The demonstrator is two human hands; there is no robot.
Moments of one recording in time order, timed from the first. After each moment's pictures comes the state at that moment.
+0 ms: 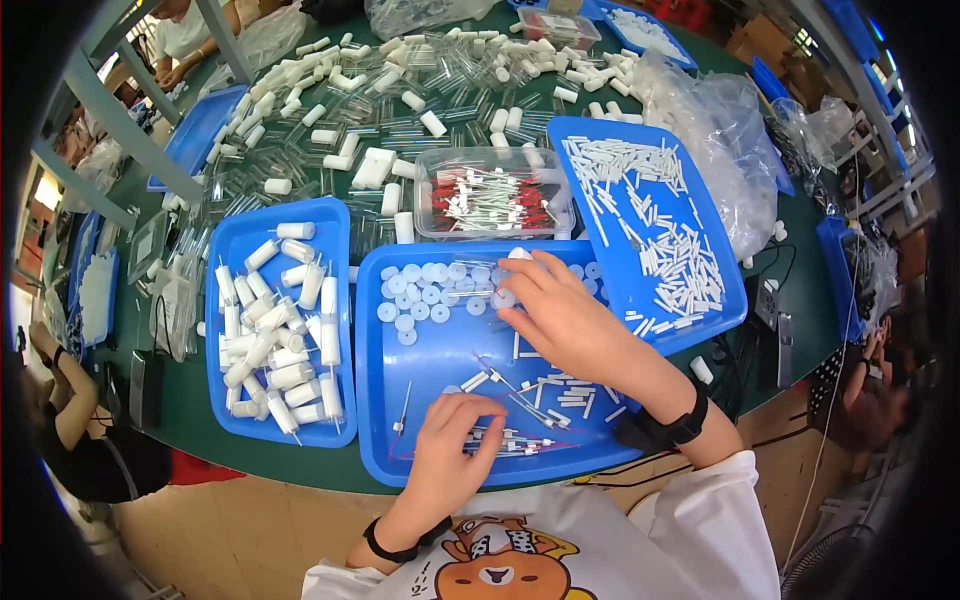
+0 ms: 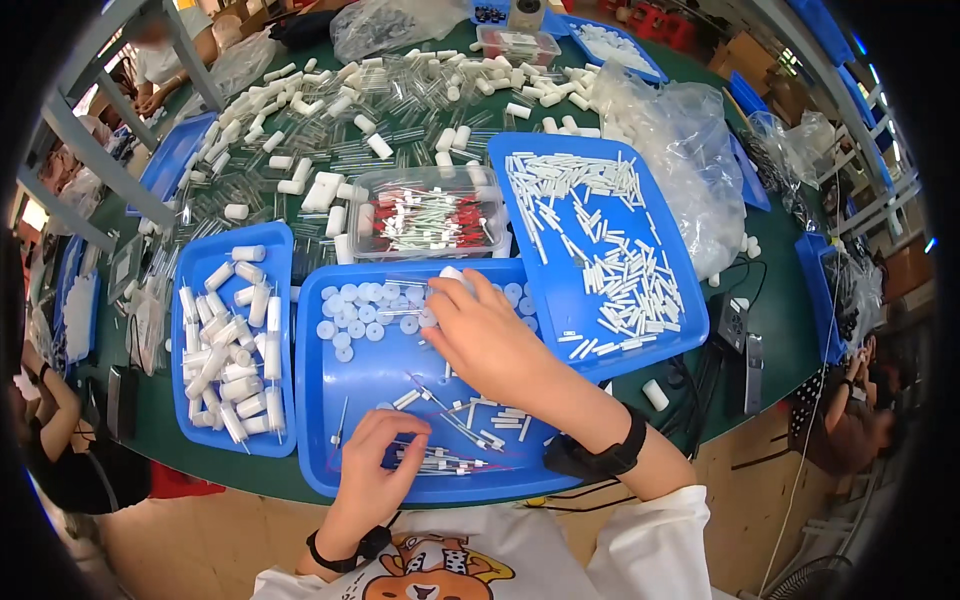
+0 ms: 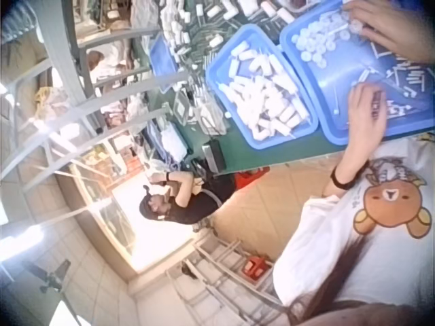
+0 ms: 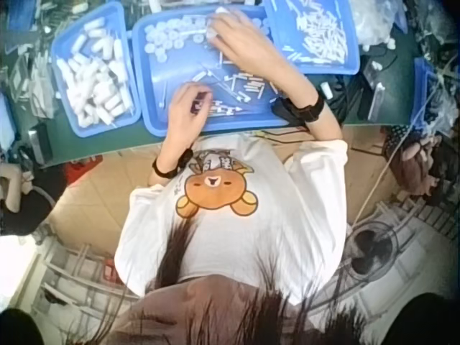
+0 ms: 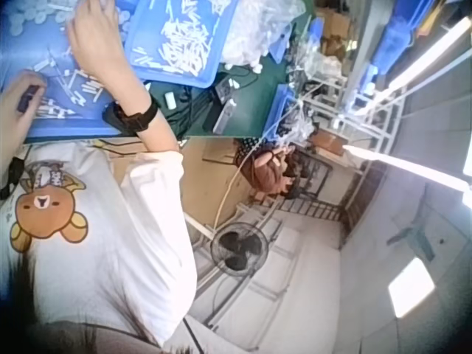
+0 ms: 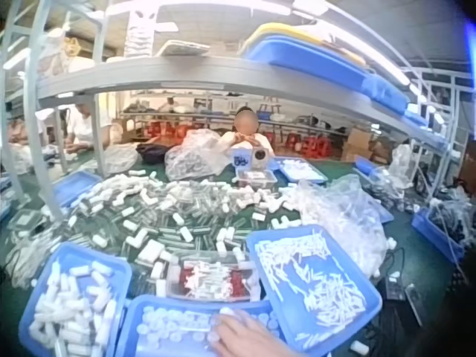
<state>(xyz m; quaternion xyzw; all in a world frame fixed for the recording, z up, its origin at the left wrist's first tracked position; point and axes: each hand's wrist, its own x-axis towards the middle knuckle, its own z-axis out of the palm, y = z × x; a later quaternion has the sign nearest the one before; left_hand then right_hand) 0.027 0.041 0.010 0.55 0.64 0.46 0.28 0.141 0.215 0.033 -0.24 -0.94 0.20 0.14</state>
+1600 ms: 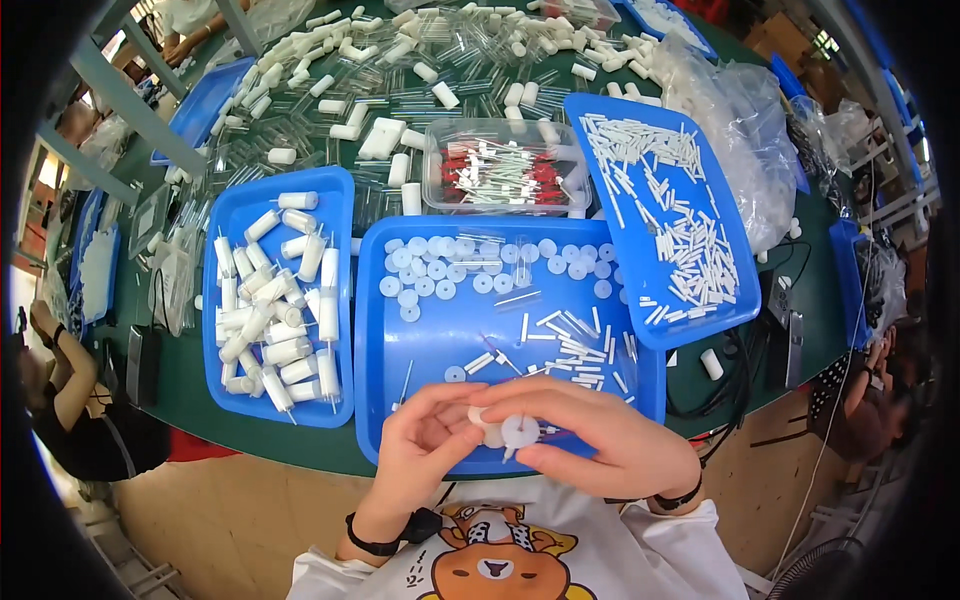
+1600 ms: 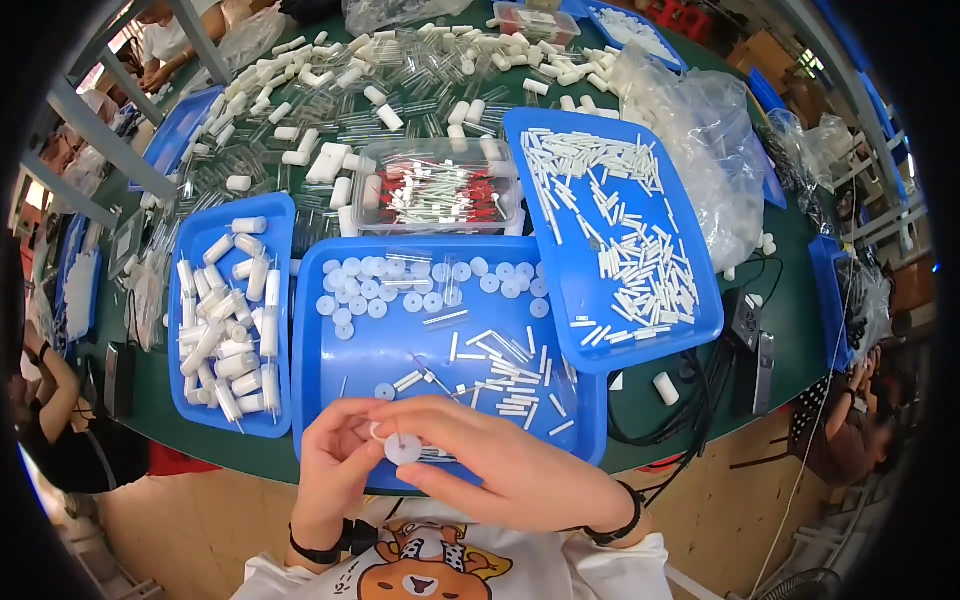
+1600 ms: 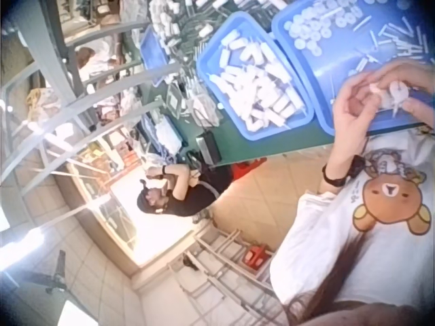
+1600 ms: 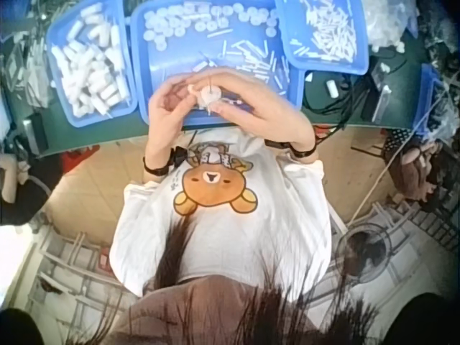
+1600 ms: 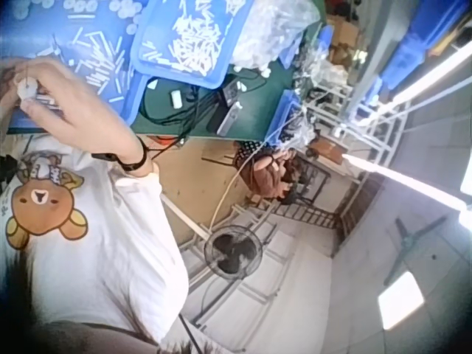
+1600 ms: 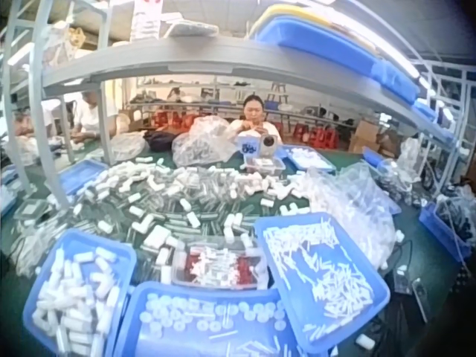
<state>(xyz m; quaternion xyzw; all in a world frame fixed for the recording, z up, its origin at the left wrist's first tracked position) 0.012 0.018 0.017 0.27 0.38 0.66 0.58 0.175 0.143 0.091 -0.14 -0.74 0.66 0.09</state>
